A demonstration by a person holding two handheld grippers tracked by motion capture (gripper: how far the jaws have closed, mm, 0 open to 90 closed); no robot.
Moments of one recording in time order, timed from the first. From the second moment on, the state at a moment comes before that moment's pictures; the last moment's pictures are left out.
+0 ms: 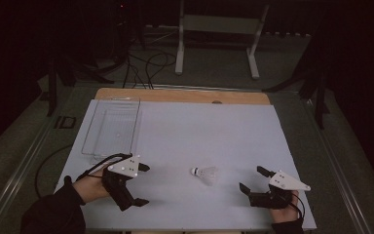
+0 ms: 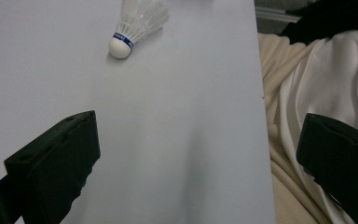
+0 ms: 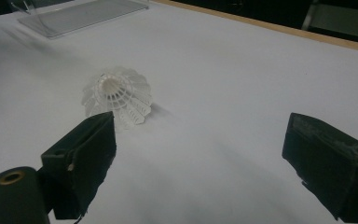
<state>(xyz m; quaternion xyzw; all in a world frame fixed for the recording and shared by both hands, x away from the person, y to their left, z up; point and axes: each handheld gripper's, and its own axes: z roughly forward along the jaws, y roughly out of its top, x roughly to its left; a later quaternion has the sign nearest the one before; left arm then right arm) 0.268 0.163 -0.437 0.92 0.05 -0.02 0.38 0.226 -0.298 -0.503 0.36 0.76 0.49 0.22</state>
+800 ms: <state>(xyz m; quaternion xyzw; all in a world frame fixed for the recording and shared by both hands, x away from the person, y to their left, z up) 0.274 0.115 -0.442 0.96 0.00 -0.02 0.29 0.226 -0.299 -0.503 0.36 0.76 0.49 0.22</state>
